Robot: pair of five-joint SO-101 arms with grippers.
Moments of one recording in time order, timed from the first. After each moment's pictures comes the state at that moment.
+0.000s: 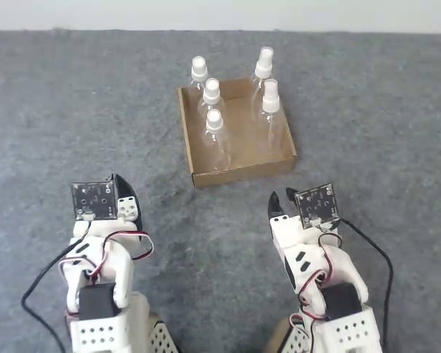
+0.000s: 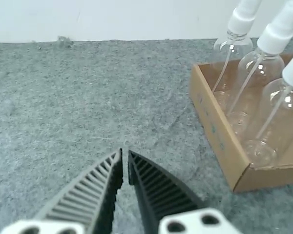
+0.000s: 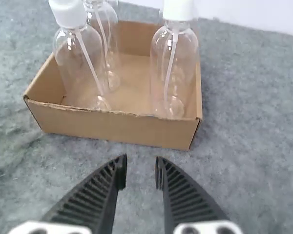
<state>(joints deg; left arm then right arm) -11.6 -103.3 92.0 50.2 1.5 -19.4 -103.1 94.9 43.6 2.1</state>
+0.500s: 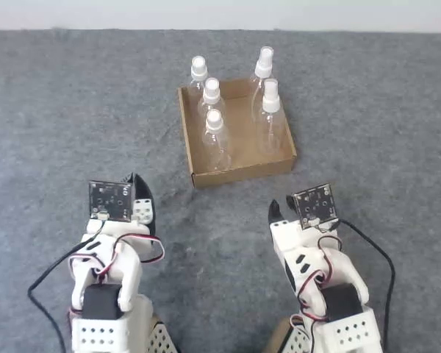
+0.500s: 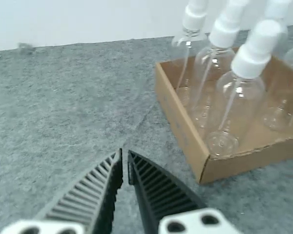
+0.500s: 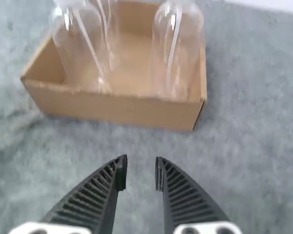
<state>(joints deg) -3.6 -103.3 92.0 50.5 1.5 -19.5 -103.0 95.1 51.6 2.1</state>
